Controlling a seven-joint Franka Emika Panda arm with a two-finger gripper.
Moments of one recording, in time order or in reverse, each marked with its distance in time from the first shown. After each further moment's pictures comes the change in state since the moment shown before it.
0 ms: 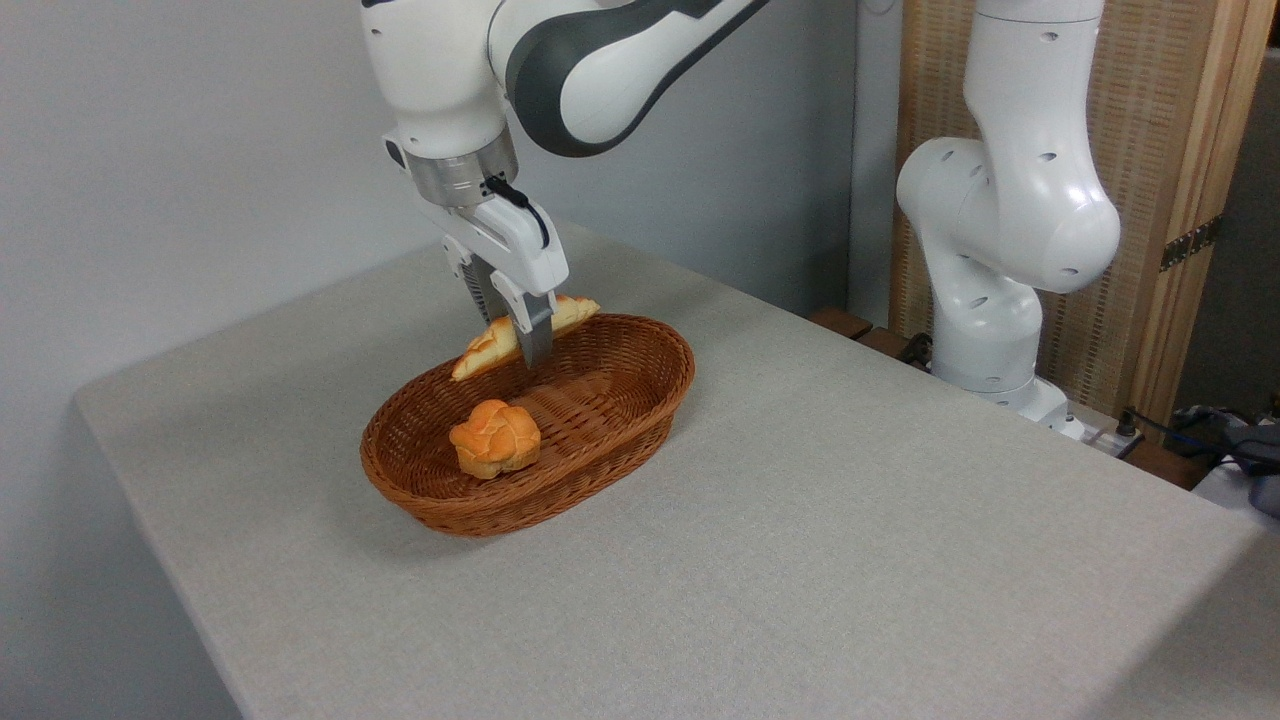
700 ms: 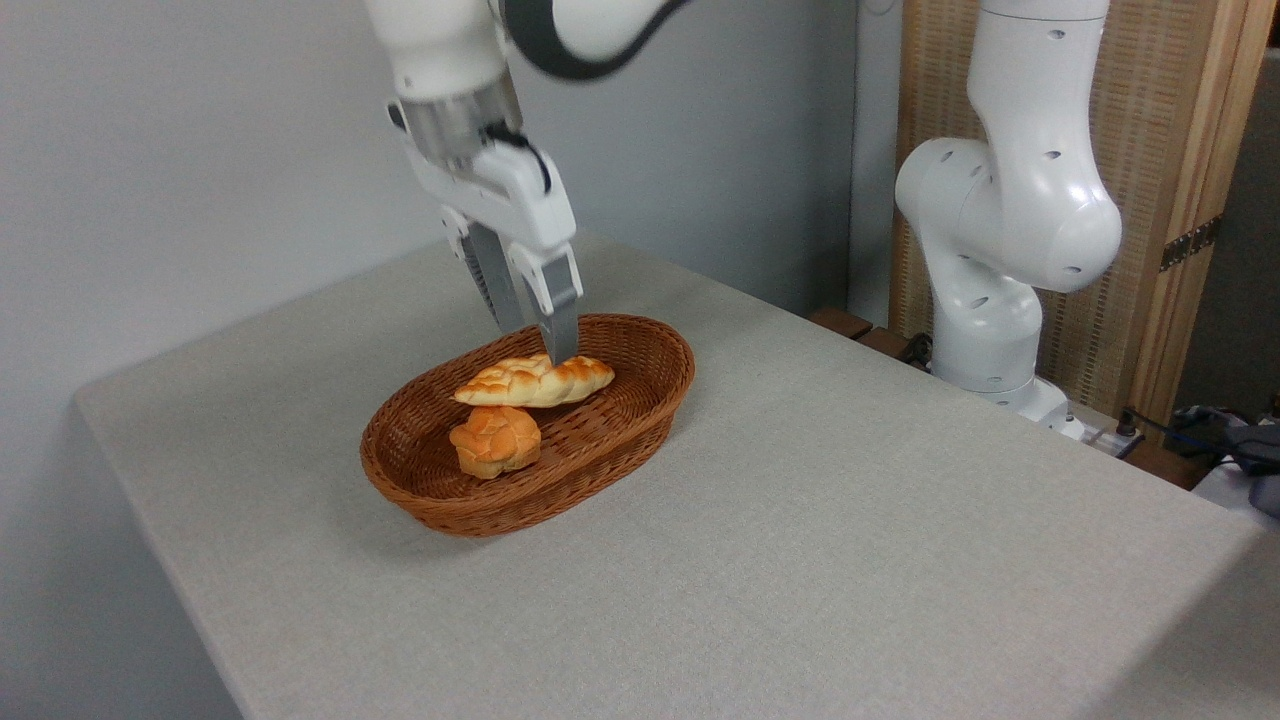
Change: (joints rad) arm 0.034 -0.040 0.009 0.094 0.189 -0.131 0.001
